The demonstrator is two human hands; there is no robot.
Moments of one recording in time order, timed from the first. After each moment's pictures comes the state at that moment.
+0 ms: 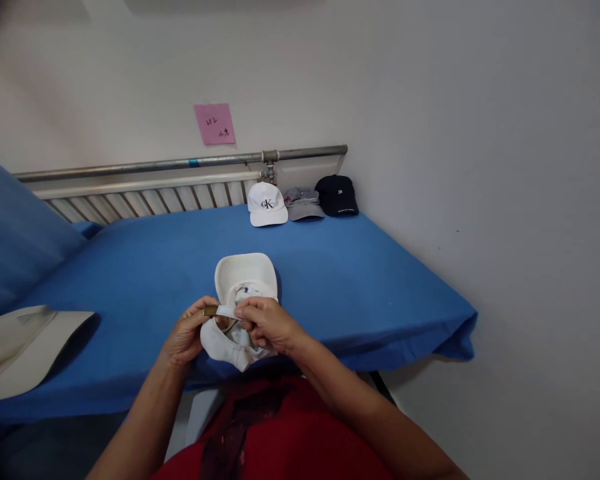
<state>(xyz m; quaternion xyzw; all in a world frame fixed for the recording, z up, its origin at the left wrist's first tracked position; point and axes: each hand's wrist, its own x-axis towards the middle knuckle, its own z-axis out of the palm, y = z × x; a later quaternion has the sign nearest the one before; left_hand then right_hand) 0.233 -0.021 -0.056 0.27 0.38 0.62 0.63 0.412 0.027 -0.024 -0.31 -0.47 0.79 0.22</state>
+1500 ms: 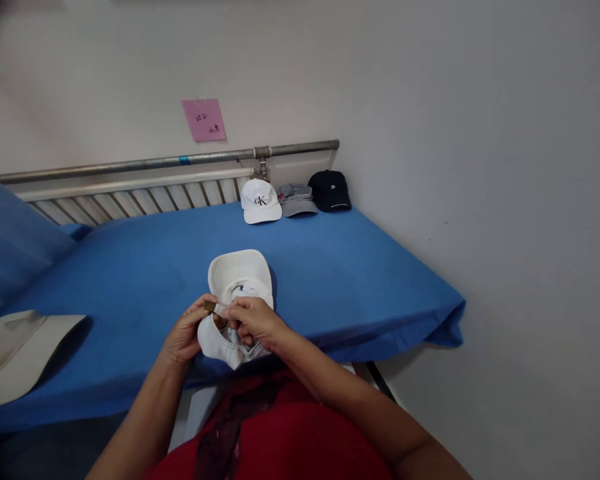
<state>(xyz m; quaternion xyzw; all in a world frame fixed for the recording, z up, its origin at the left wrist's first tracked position) 0.234 -0.015 -0.068 0.26 0.37 0.61 0.65 0.396 0.026 -0.041 -0.32 -0.48 0.78 0.23</state>
